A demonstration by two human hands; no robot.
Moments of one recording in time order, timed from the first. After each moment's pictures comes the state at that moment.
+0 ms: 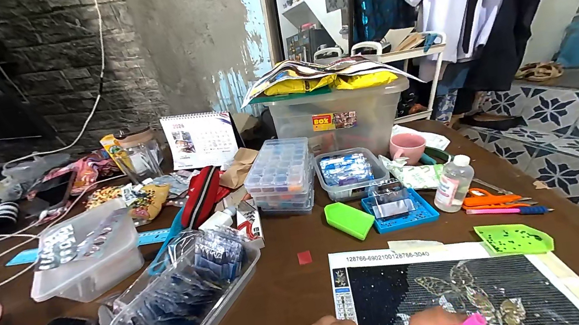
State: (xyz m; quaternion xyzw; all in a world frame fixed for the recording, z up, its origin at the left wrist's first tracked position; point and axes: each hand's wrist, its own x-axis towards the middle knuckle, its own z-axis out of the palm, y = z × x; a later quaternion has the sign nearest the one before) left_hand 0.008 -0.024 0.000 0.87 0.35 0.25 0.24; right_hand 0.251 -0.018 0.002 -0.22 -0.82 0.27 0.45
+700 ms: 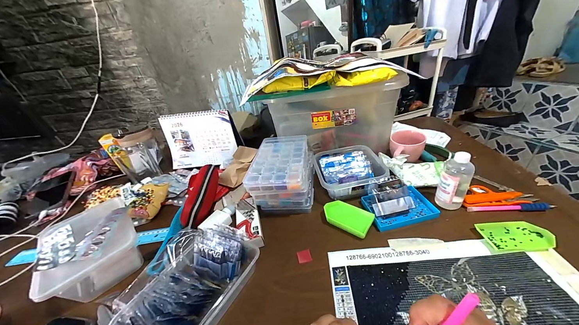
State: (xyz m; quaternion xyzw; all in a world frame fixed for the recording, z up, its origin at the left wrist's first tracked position) left_hand 0.009 -0.025 0.000 0.87 0.36 0.25 0.24; right_hand 0.253 -0.017 -0.001 -0.24 -0.79 0.31 0.46
